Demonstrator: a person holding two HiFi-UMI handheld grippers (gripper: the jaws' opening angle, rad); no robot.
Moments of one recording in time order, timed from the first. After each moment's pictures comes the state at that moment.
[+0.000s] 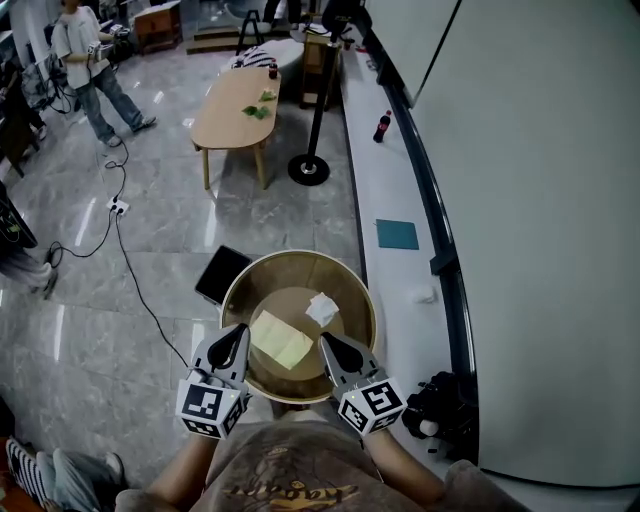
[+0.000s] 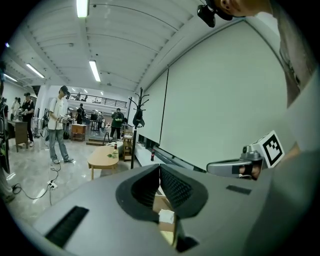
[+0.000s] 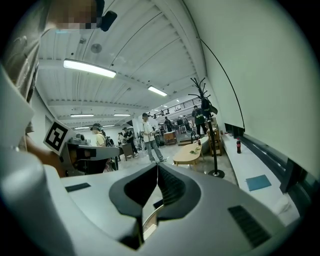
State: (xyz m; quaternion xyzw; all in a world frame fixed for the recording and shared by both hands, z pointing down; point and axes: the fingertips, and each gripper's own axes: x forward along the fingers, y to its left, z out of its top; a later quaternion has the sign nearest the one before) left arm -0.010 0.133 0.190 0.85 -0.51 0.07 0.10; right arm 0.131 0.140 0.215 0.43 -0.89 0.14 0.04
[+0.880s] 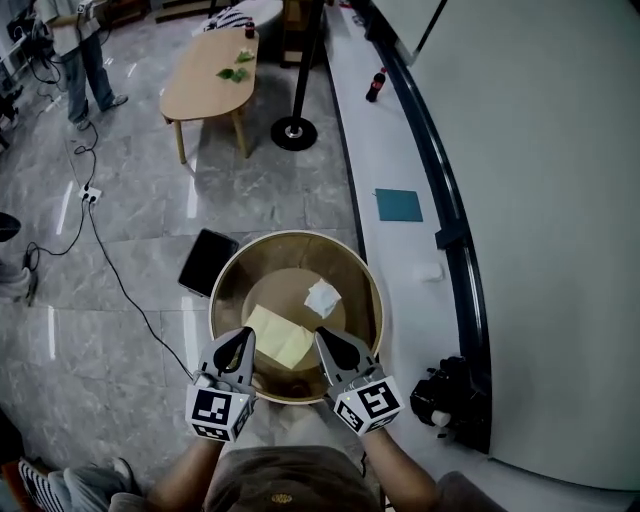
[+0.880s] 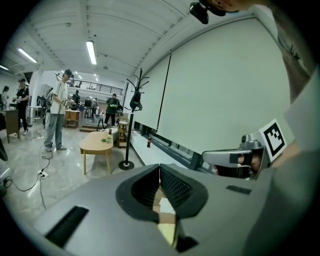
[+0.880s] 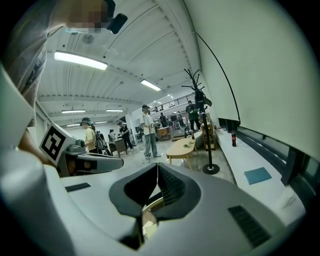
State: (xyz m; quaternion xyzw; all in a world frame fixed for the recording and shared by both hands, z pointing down) left arm -0.002 0.071 0.301 0.86 -0.47 0.11 0.14; right arm 0.117 0.078 0.293 0.46 -0.87 0.15 0.05
